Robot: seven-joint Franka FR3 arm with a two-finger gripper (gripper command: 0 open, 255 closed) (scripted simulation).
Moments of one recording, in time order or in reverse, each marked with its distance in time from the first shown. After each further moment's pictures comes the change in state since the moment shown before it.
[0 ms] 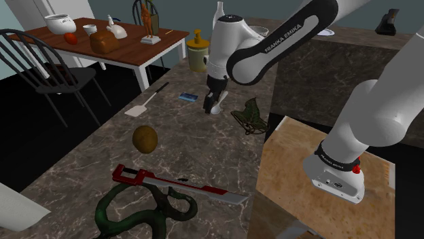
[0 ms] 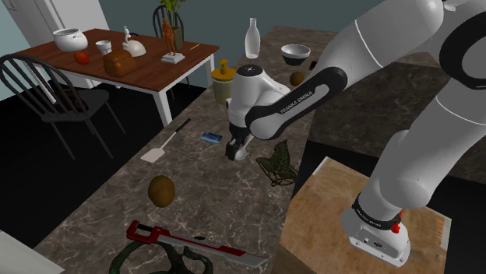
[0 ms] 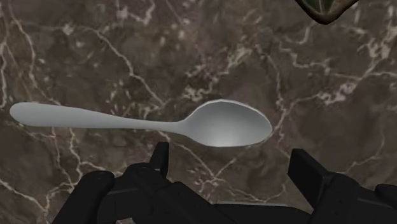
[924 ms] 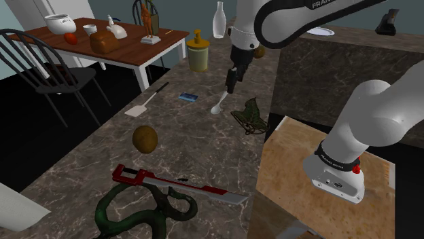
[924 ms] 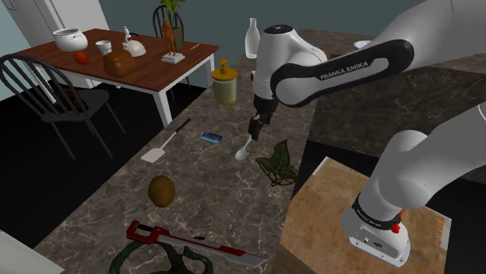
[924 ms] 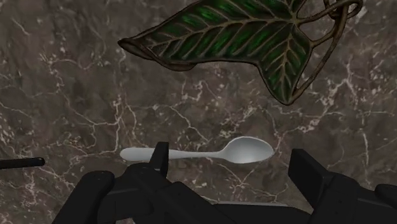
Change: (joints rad) arm -0.023 -0.350 -0.059 -0.046 0.046 -0.362 -0.017
